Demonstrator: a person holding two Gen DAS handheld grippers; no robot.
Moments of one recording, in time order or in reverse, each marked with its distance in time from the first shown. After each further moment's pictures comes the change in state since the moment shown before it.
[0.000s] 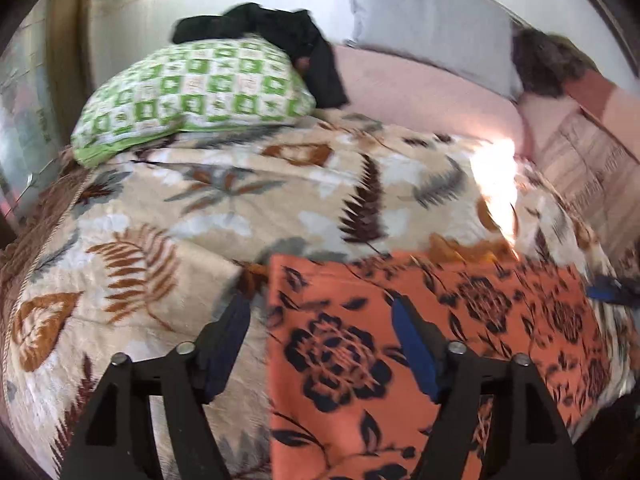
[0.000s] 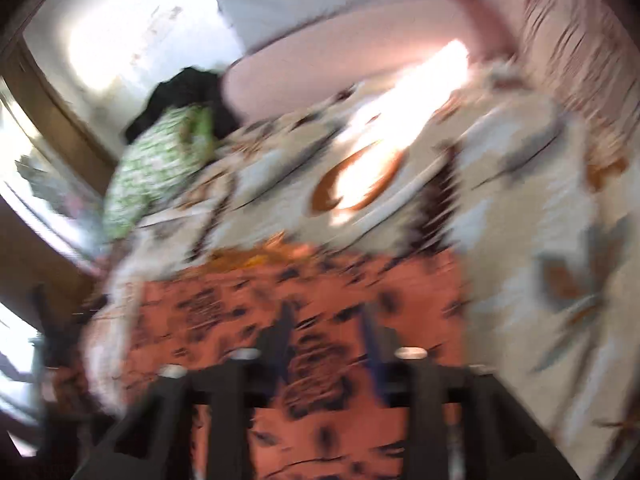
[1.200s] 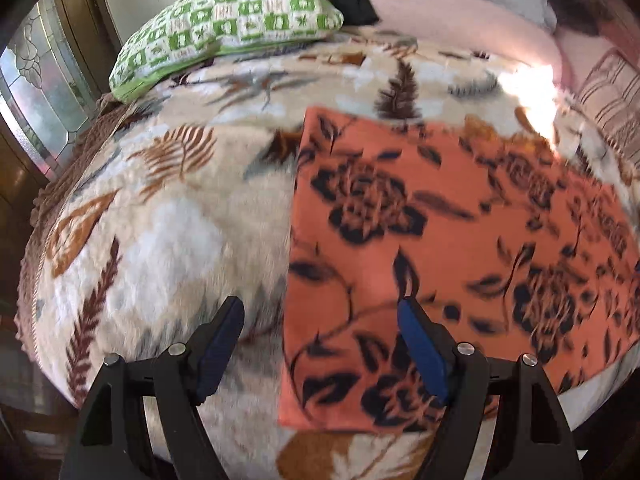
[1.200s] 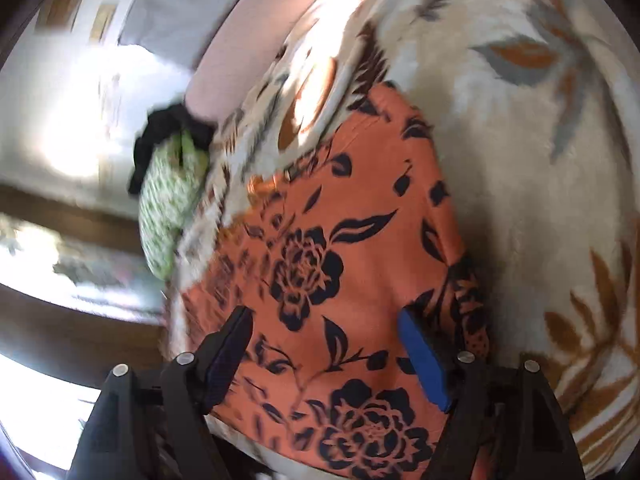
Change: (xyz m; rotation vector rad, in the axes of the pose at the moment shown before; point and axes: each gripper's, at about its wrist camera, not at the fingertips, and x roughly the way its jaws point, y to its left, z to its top) left arm -0.011 -0.010 -0.074 -0.022 0.228 0.219; right arm -0.002 -0.053 -0.074 0.331 -0.048 0.101
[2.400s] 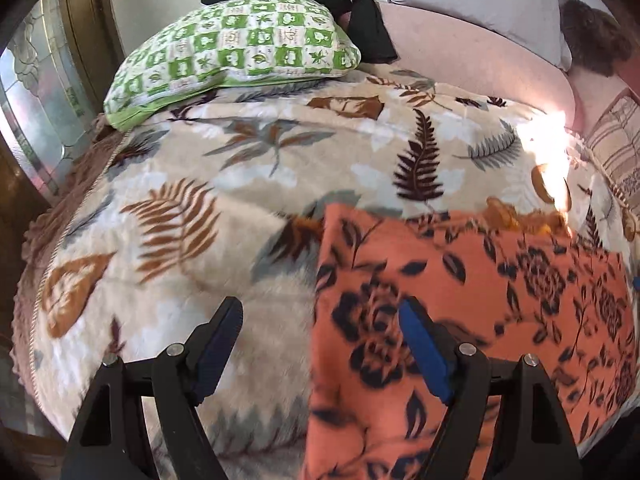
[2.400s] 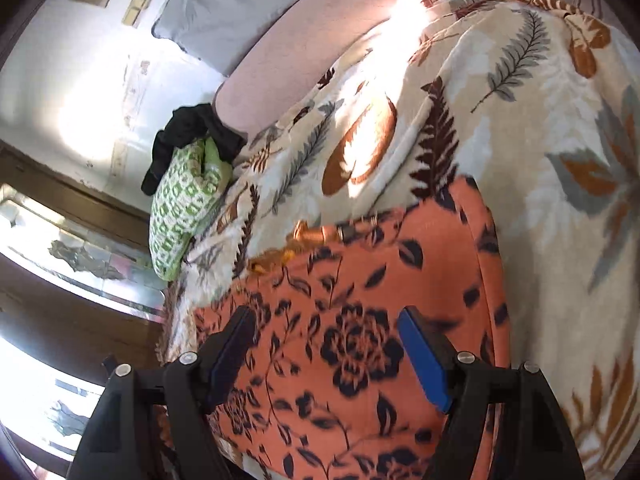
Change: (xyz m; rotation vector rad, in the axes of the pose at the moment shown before) left arm 0.018 0.019 0.088 -0.059 -0.080 -0.040; right arm 0.014 0.037 0.061 -0.065 -0.001 0.050
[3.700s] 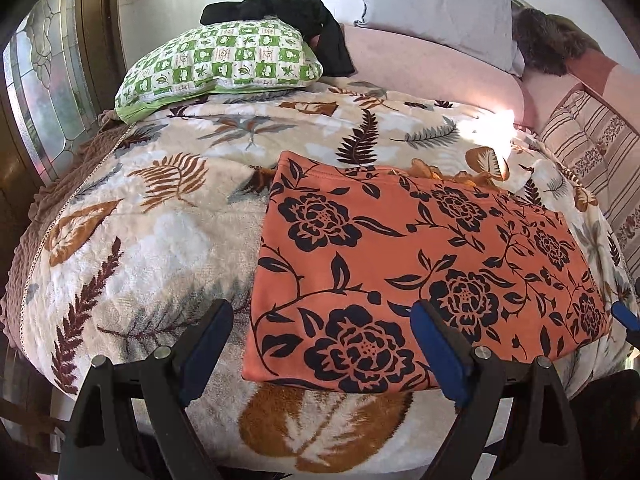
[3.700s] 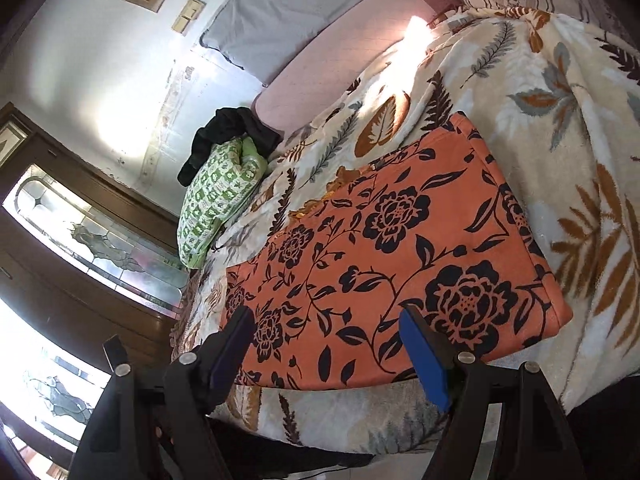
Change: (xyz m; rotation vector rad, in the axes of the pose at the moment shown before) left arm -0.087 -0.024 -0.107 0.008 -0.098 -0.085; right arm -0.064 0.042 -0.163 -0.084 -0.154 0.032
